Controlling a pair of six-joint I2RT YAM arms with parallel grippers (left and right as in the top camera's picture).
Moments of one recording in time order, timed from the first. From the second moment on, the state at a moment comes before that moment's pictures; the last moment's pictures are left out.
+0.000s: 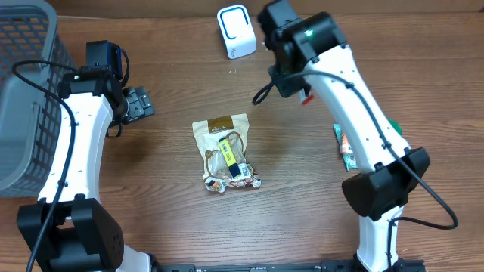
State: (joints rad) left arm 0.08 1.69 1.47 -1.07 -0.18 -0.35; right arm 0.46 2.10 2.29 -1.57 0.21 0.03
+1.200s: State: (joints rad) left arm 0.08 1.69 1.47 -1.07 -0.18 -0.35; right arm 0.24 2.11 1.62 -1.24 -0.02 0.13
